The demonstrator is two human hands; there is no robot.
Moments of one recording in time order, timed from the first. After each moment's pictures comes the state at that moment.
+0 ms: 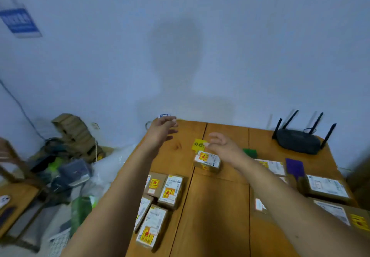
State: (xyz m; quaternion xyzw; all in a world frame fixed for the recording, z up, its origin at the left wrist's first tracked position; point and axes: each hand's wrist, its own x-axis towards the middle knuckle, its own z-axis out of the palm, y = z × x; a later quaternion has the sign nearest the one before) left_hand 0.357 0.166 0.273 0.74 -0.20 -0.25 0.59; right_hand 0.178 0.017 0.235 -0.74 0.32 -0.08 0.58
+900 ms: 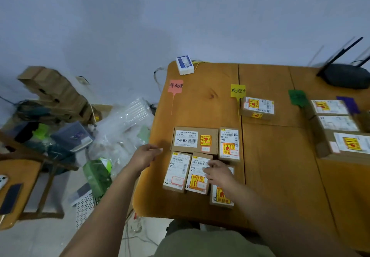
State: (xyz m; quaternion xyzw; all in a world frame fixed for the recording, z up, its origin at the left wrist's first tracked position) left_hand 0.605 0.447 0.019 0.83 -0.12 -0.41 0.37; right_hand 0.367 0.306 0.007 -0.53 0.57 0.08 0.63
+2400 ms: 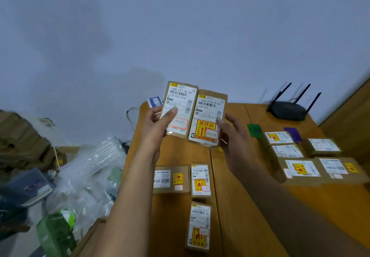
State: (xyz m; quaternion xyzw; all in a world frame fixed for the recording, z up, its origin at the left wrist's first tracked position) left_hand 0.549 0.273 0.205 0.59 -0.20 -0.35 0.70; right_hand 0.349 0.190 0.203 -0.46 0.38 -0.39 0.69
